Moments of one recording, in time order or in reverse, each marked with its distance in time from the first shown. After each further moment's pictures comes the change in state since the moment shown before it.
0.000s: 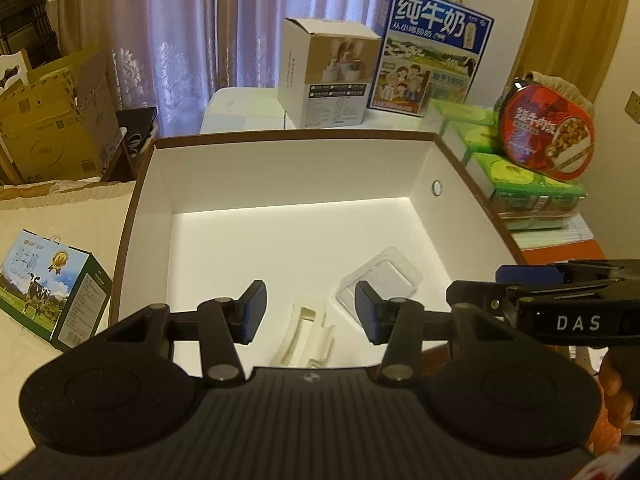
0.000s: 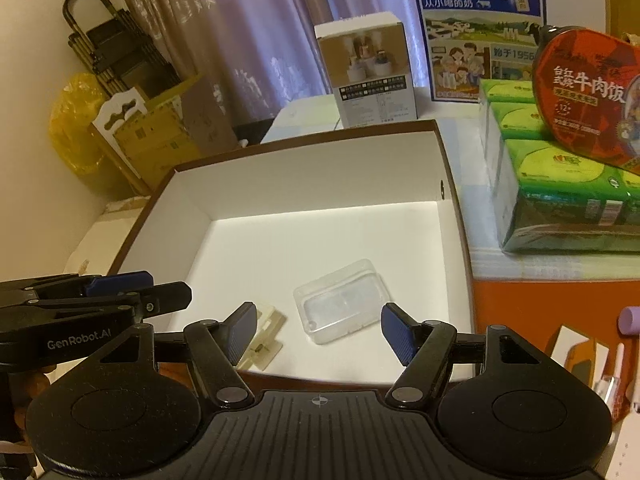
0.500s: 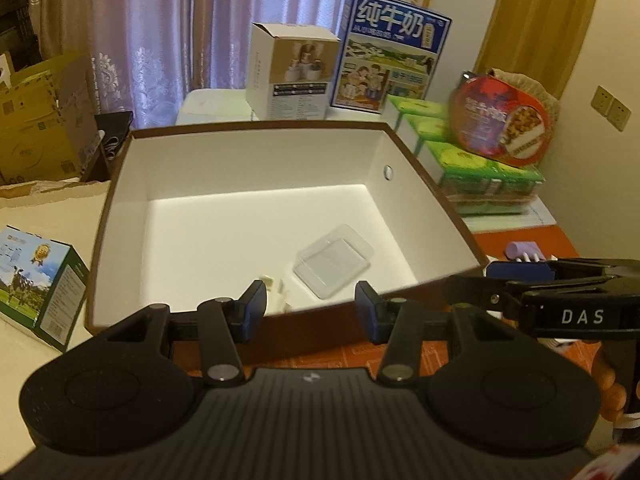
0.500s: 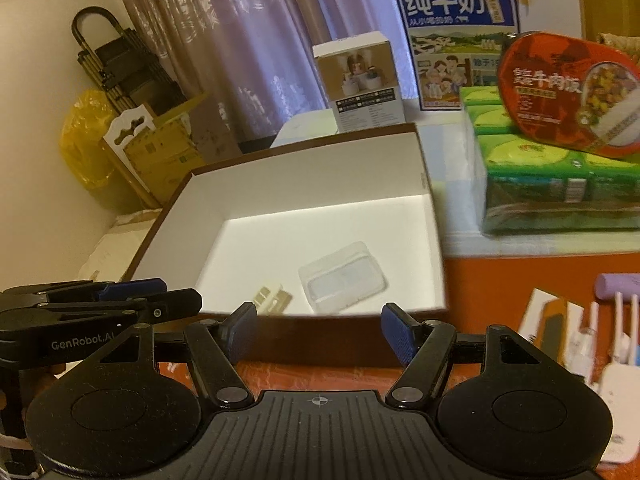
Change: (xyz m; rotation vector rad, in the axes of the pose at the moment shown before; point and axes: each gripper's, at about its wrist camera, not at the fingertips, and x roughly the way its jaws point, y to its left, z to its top) left arm -0.034 -0.023 -0.030 0.018 -0.011 -0.081; right arm -0.051 -0.003 -0.035 0.012 -0.058 0.010
